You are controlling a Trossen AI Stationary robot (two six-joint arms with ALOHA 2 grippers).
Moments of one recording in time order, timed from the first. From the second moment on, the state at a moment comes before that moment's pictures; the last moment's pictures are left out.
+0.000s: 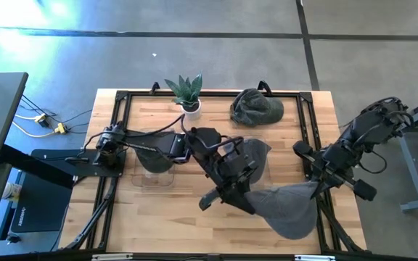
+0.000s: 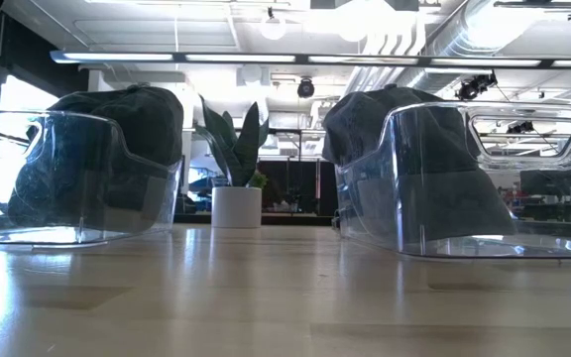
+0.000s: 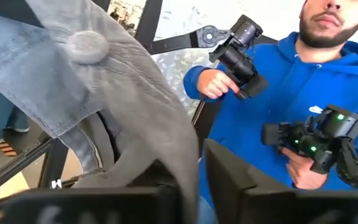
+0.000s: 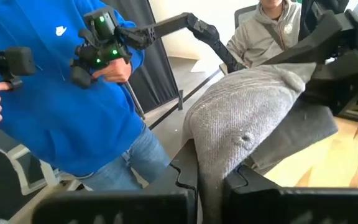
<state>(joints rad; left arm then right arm) -0.24 1.98 2.18 -0.06 0.63 -0.43 0.59 1.18 1.80 -0.86 -0.27 0.23</state>
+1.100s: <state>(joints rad) -0.20 1.97 2.18 -0.20 0.61 -0.40 0.70 1.13 1.41 -0.49 -0.20 0.38</state>
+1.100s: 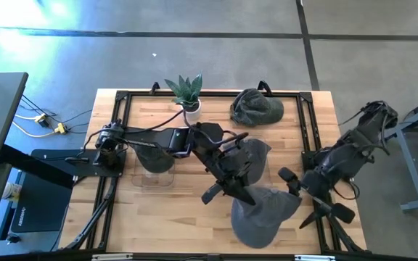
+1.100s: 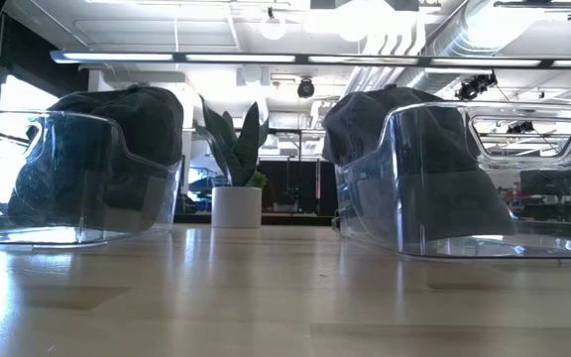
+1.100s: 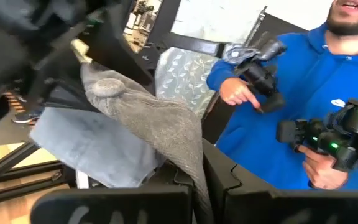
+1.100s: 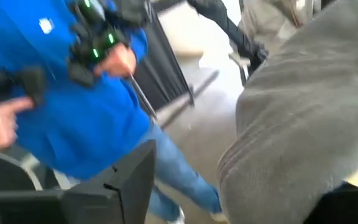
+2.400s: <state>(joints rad) -0.19 1.97 2.18 -0.33 0.83 -0.22 0.64 0.98 1.21 -0.42 -0.23 0.33</state>
